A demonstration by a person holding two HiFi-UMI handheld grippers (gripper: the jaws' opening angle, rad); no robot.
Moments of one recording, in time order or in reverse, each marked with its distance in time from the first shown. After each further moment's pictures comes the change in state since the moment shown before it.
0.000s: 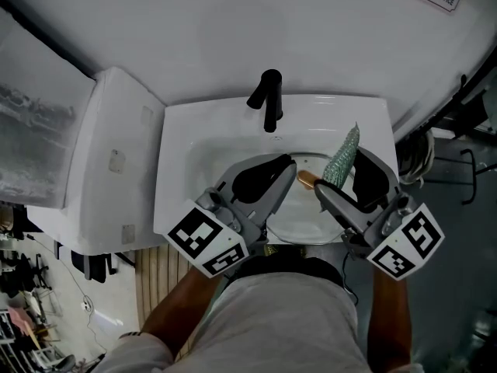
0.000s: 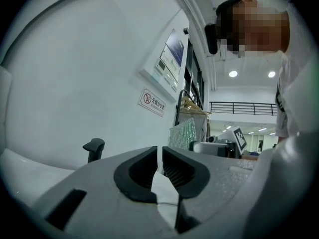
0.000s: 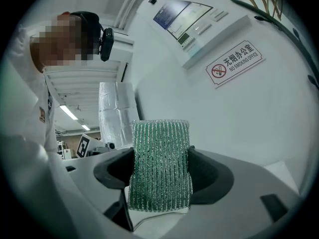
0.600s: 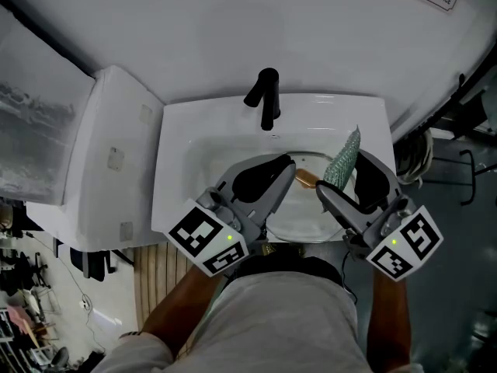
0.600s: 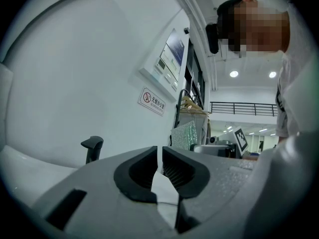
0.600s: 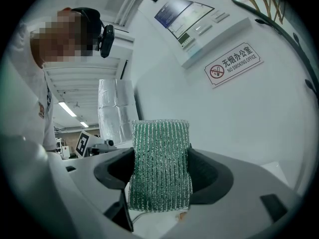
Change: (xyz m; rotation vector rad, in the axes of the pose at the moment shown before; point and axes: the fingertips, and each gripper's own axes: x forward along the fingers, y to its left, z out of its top) left arm 0.003 -0.004 -0.005 -0.010 0.002 0.007; right arm -0.010 -0.005 -0.006 -0.017 0.027 -0.019
